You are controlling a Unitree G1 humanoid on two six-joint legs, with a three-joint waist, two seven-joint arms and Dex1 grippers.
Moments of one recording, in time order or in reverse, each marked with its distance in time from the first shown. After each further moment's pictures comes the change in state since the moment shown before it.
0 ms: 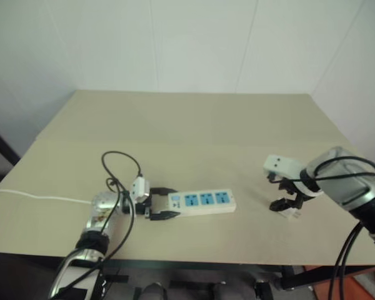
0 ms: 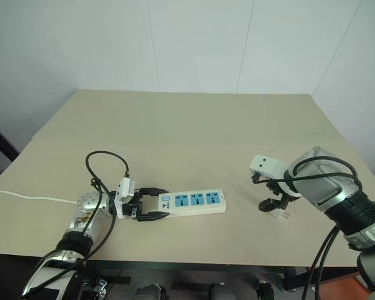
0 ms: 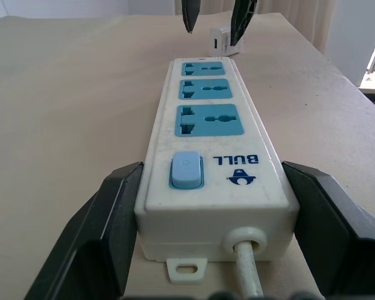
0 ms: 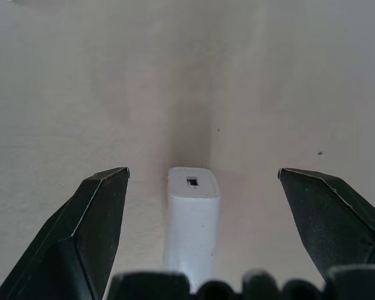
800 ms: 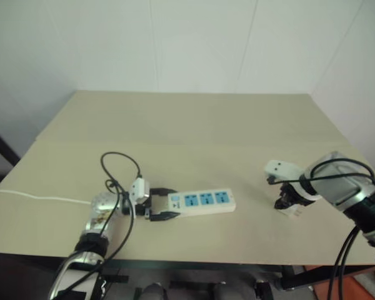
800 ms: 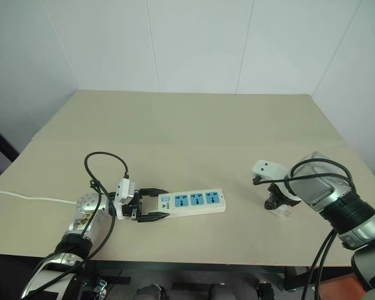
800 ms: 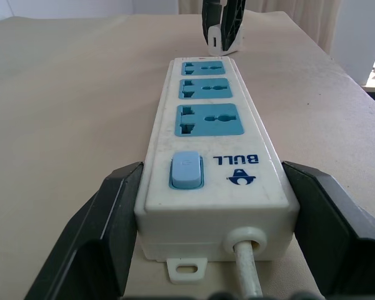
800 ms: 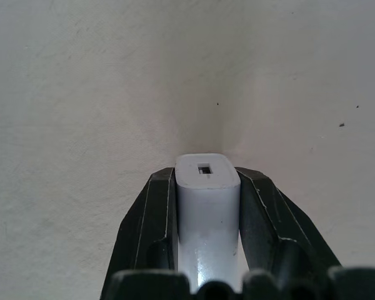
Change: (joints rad) left arm 0.014 0.003 -0.004 -0.022 0.000 0.001 0.016; right arm 0.000 0.014 0.016 0.050 -0.014 0.028 0.001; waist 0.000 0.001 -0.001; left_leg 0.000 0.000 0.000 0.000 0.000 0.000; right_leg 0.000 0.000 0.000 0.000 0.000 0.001
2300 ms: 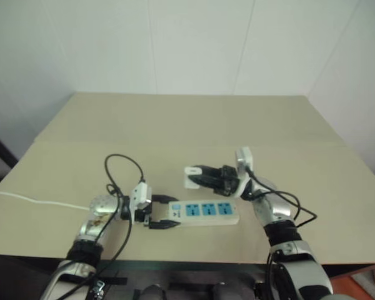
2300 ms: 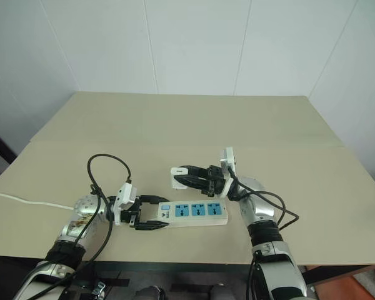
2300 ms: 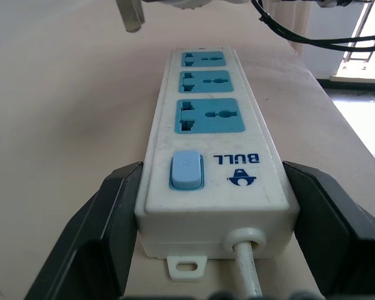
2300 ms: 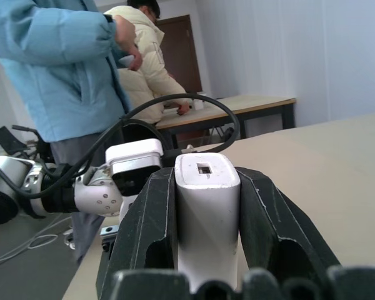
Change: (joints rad) left arm 0.112 0.079 -0.067 -0.263 -0.036 0.197 0.030; right arm 0.197 0.847 -0.656 0.478 0.534 -1.053 0.193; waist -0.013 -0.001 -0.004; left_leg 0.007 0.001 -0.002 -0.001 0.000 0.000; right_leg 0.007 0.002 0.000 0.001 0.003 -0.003
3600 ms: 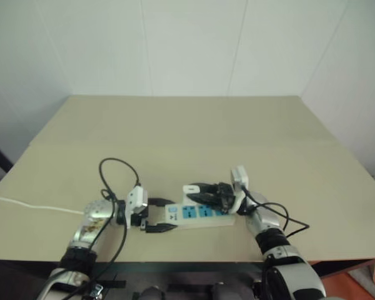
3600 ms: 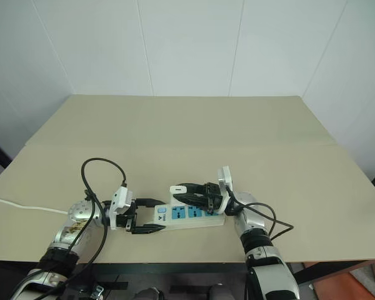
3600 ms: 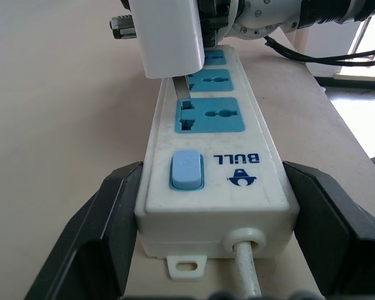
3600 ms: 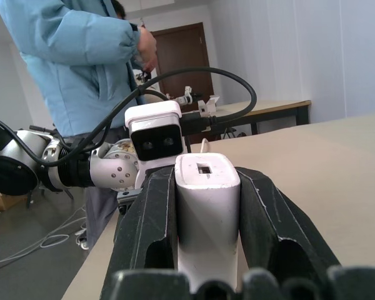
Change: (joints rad) left arm 0.050 0.029 -0.007 -0.048 -0.019 0.001 0.035; right arm 0.021 0.049 0.003 0.218 -0.022 -0.218 0.135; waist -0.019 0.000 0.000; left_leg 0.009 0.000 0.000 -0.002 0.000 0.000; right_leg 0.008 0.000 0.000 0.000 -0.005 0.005
